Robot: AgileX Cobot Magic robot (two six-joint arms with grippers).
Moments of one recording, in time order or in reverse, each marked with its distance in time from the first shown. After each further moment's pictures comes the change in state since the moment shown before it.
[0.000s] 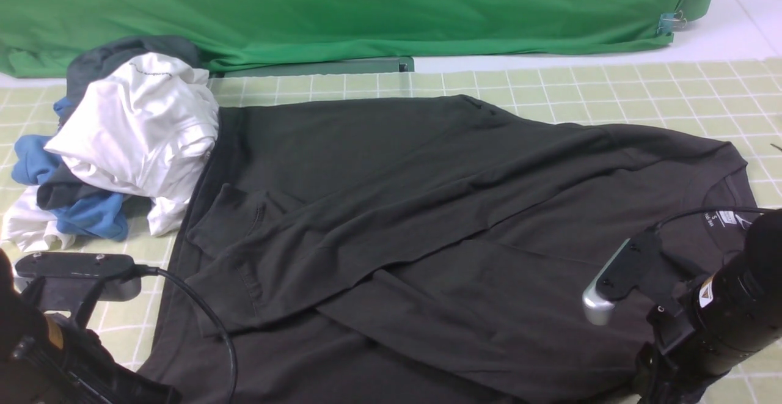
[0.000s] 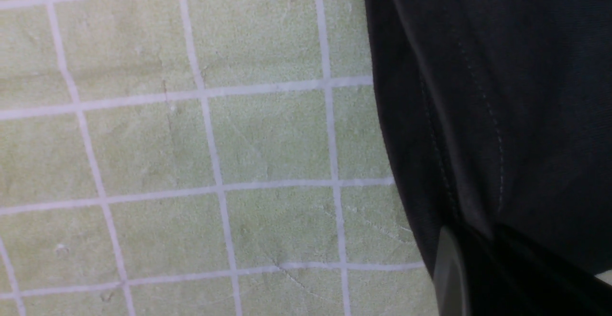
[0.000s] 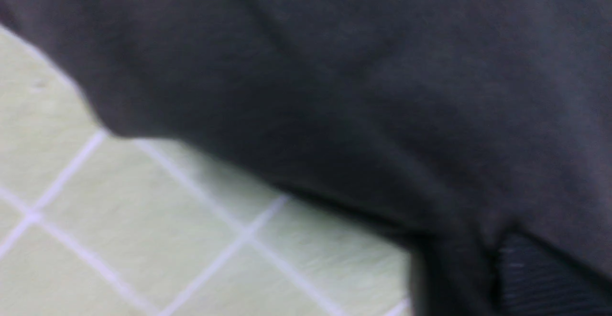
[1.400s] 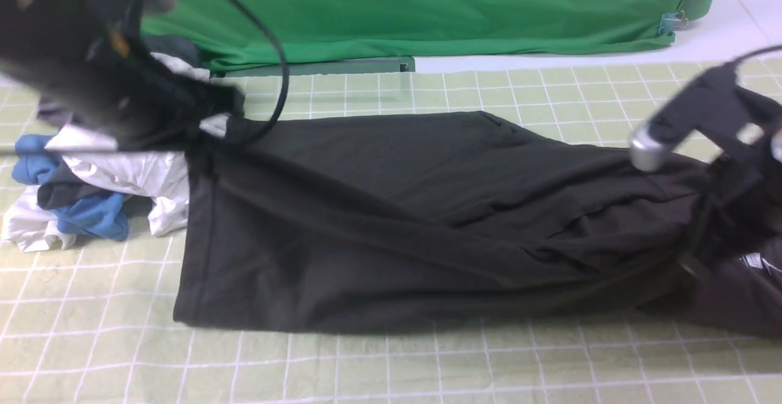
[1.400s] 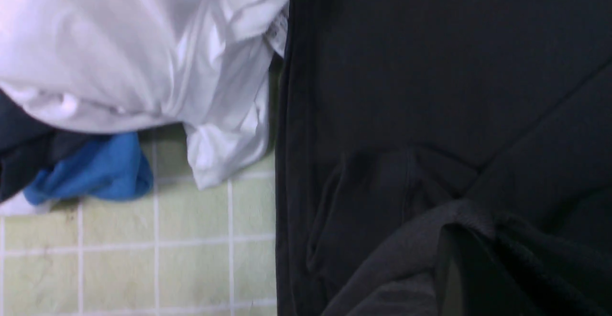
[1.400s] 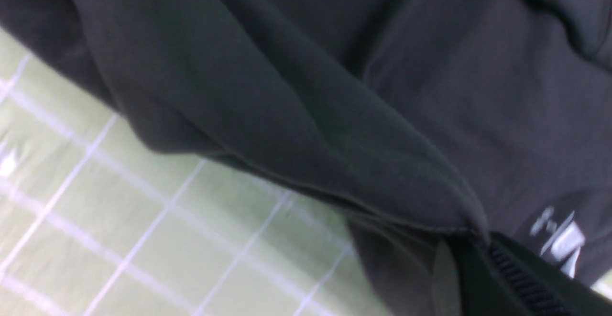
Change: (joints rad) right arm -0.043 -0.109 -0.399 -0.237 0.307 0.218; left arm 0.030 0.407 -0.693 0.075 -0.136 -0.095
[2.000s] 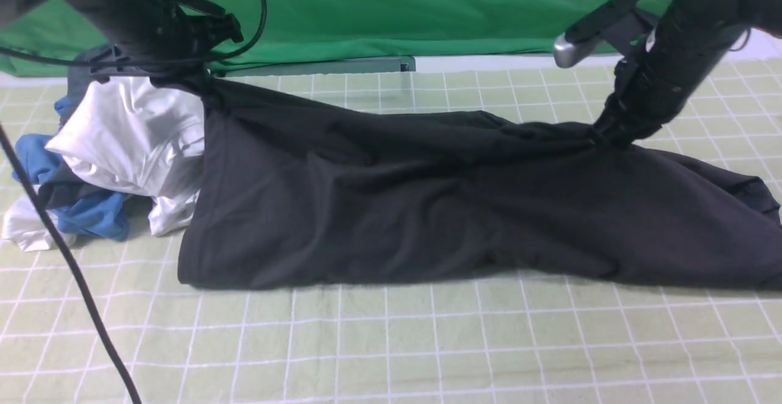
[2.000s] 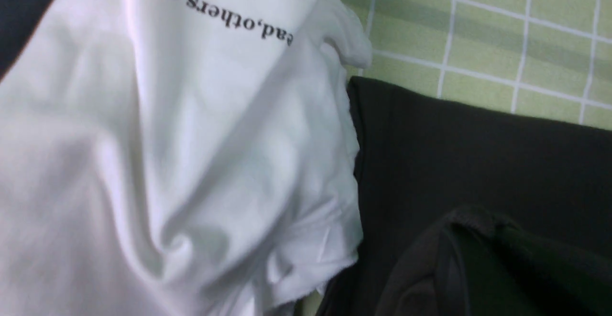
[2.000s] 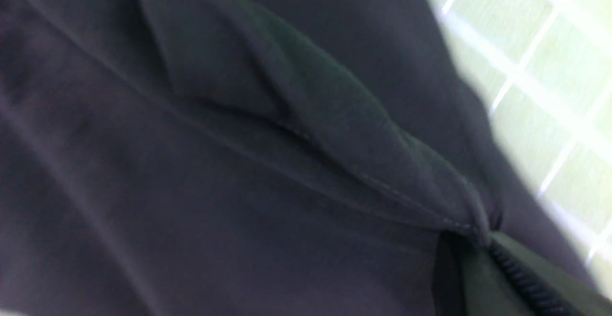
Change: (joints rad) right arm -0.103 0.573 -0.589 0.000 0.006 -0.029; left arm 0.180 0.487 -0.444 -0.161 -0.004 0.022
